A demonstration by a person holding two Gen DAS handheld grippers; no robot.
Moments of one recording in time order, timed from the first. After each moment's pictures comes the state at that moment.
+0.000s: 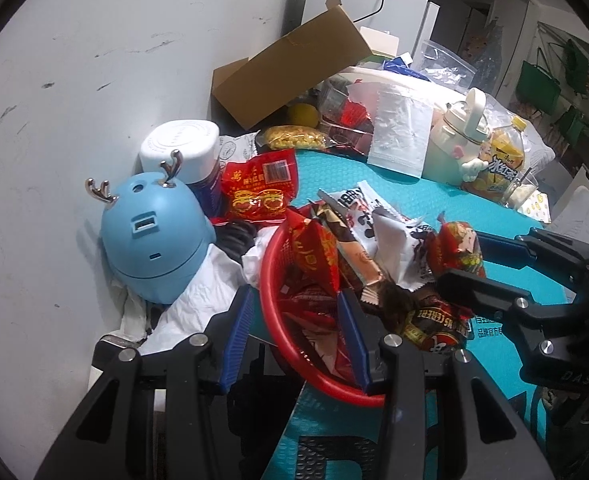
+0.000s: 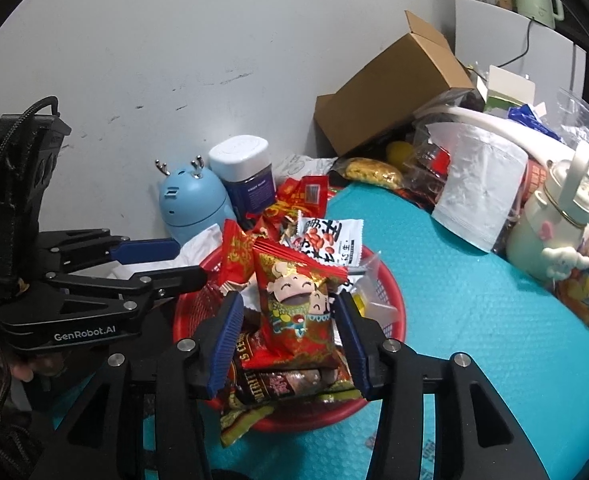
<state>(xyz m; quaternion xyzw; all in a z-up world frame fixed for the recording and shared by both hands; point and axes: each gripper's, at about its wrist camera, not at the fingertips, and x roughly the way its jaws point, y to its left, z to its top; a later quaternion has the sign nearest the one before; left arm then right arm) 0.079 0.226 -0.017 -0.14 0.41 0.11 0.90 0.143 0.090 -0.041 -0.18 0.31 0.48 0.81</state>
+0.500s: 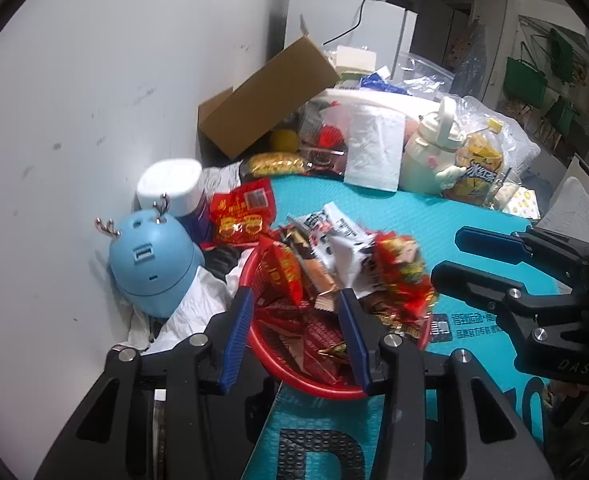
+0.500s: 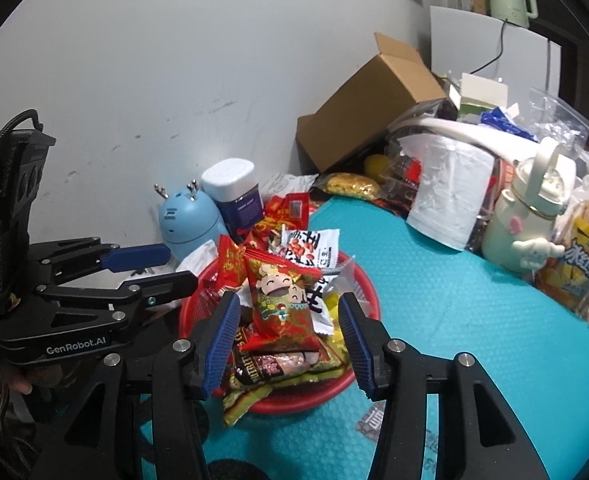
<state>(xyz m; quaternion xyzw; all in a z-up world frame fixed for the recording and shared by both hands) 0.066 0.195 0.019 -0.10 0.38 0.10 0.91 0.131 0.061 -0.017 -0.15 0.29 0.46 0.83</state>
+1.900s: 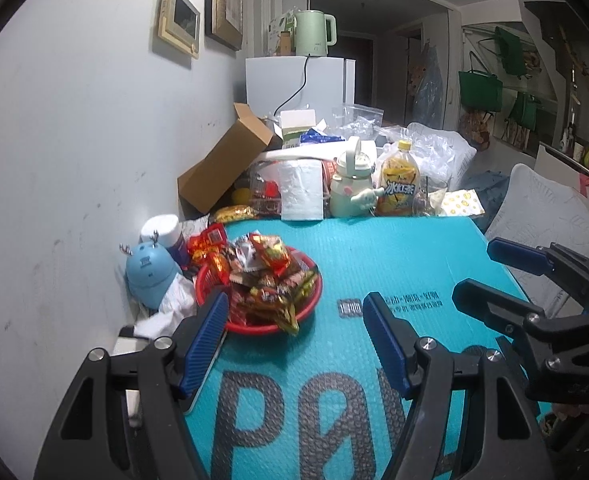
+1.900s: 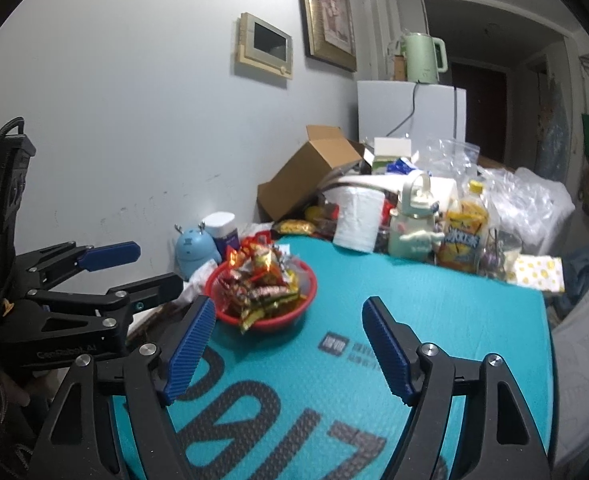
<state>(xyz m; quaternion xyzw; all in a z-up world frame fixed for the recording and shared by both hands) -0.050 0.070 0.077 -0.03 0.29 0.09 0.95 -0.007 -0.087 0.018 -0.08 0.19 0.38 0.90</state>
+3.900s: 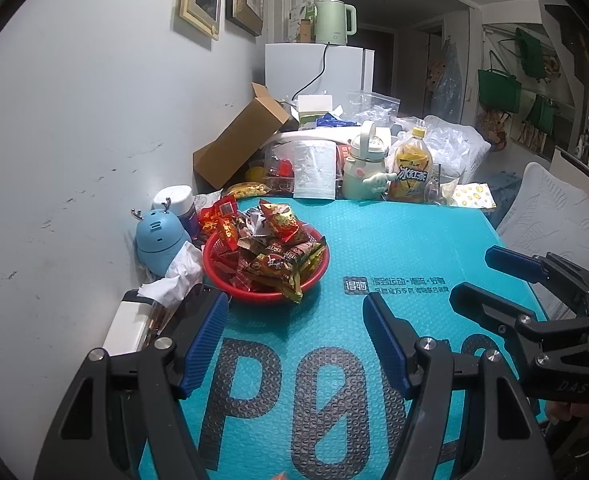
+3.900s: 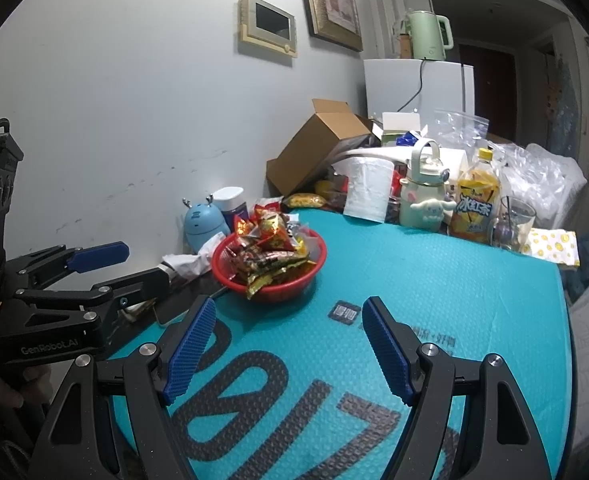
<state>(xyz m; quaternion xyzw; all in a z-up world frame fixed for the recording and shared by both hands) -0.065 0.060 0.062 -0.05 0.31 0.13 0.94 -0.004 -0.095 -0.007 -0.07 0.21 0.41 0.89</state>
